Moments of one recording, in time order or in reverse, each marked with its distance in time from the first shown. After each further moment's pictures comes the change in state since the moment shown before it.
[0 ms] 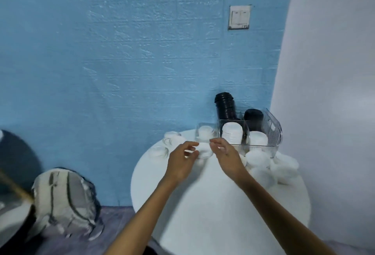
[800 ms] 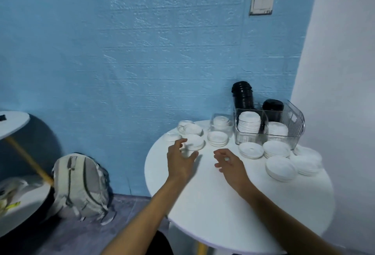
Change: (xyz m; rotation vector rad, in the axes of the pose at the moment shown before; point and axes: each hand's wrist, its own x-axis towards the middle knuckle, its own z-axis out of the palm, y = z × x) left_hand -0.021 -0.076 0.000 0.104 0.316 -0.213; right_hand -0.037 0.064 0.048 0.176 -0.036 0.150
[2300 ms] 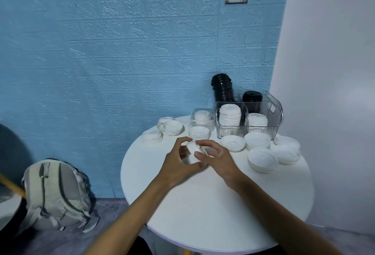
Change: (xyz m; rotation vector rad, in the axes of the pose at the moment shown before) left_hand -0.022 0.012 0.014 -0.136 -0.452 0.198; right_hand 0.001 -0.011 -0.026 0.180 -0.162 -0.064
